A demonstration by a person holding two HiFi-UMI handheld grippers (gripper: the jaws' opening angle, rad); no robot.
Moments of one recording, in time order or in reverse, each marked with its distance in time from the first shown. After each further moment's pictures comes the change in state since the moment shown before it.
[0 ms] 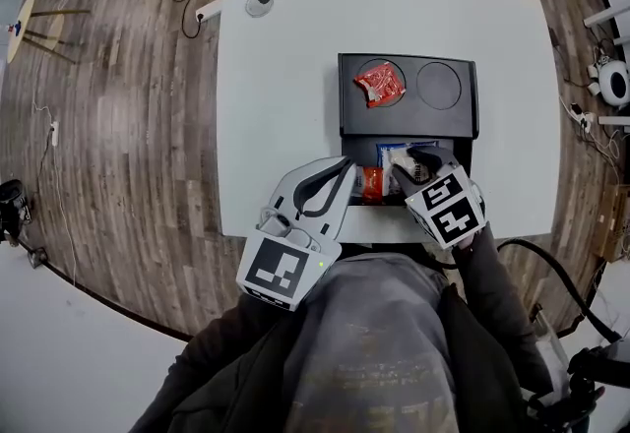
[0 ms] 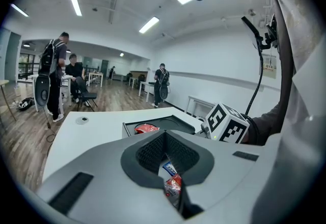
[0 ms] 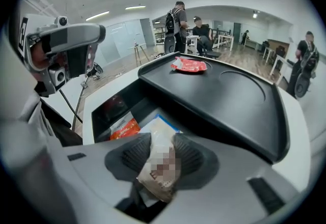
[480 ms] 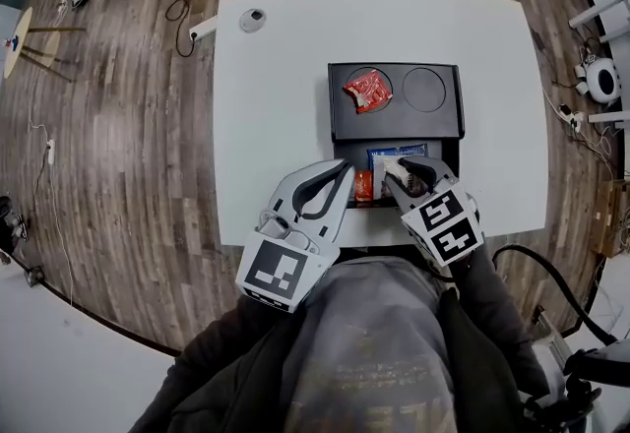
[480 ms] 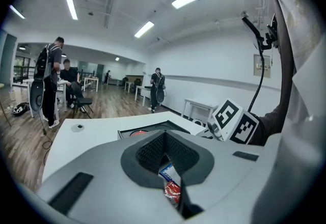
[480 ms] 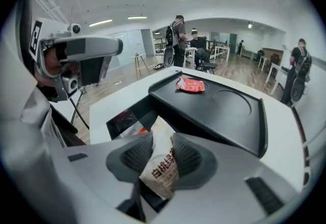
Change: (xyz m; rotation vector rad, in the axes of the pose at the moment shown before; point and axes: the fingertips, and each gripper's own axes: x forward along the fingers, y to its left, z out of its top) left arm 0.008 -0.013 0.013 0.036 -0.043 -0.032; right arm -0.030 0.005 0.012 -0.008 -0.115 -0.029
